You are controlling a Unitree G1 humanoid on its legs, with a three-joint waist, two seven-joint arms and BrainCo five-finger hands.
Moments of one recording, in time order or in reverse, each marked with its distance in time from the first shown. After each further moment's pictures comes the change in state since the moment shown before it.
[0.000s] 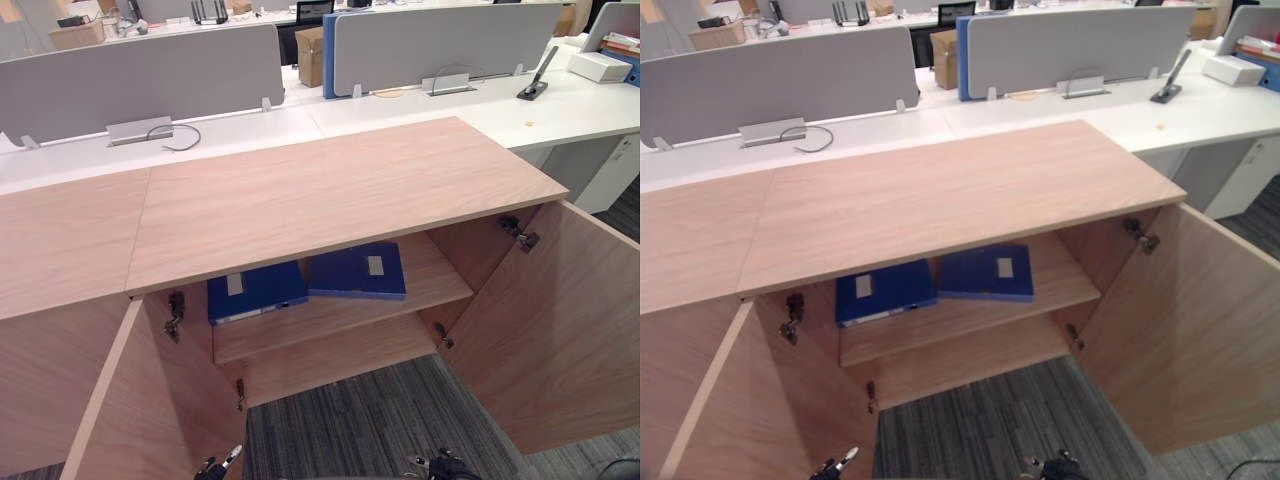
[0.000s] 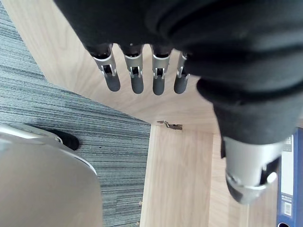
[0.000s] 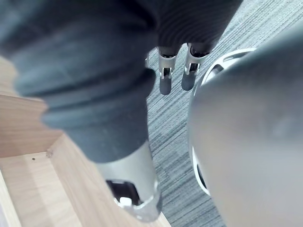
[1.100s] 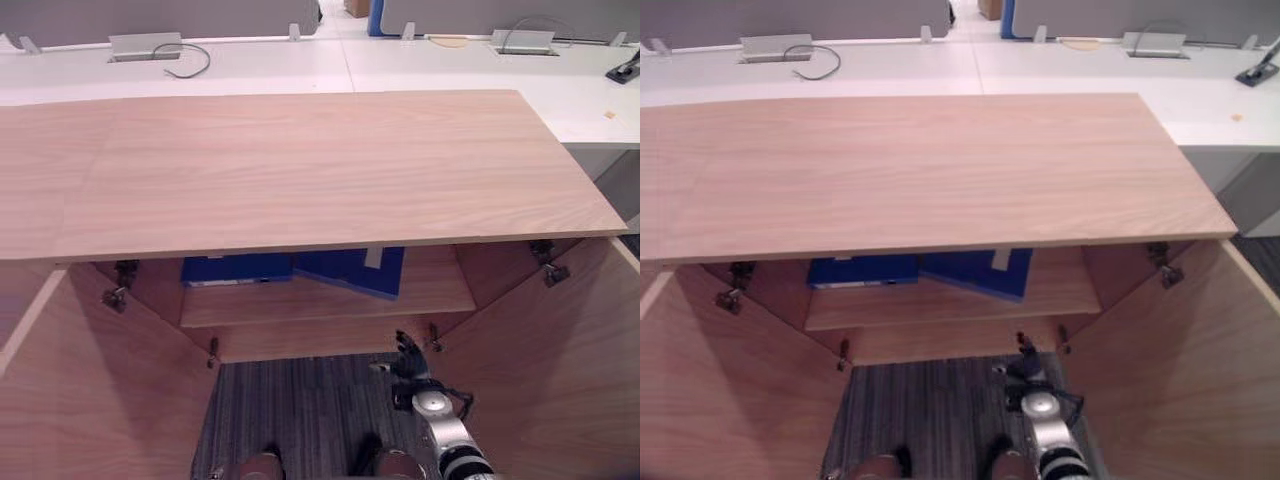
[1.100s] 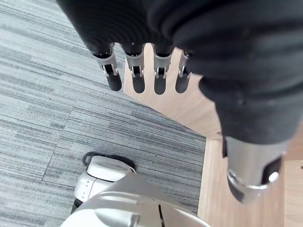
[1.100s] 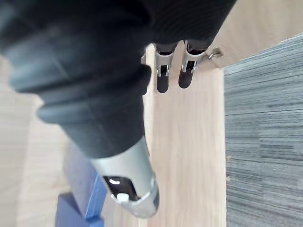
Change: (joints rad) left arm 0.034 0.049 0.023 0.038 0.079 -0.001 0.100; right arm -0.136 -0.006 0.446 -0.399 -0.095 -0.101 -0.069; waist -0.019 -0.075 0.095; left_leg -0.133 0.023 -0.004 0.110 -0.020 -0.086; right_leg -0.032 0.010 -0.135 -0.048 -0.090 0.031
